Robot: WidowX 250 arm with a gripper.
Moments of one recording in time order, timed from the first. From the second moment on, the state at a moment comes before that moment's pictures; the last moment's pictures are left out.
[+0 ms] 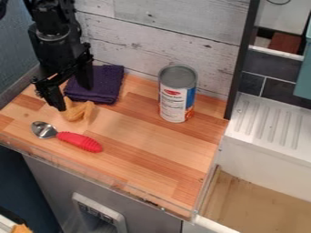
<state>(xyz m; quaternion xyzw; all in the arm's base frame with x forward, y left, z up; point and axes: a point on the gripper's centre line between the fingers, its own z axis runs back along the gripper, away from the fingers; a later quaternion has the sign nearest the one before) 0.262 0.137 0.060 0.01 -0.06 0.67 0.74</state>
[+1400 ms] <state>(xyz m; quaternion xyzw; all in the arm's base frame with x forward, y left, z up) 0.250 0.141 -0.030 0.11 0.01 0.66 0.75</state>
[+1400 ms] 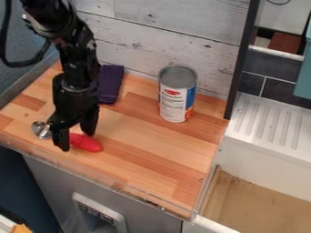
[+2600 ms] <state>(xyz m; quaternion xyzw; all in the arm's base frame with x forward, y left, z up) 0.245 0.130 0.004 0.07 -0.04 0.65 0.76</state>
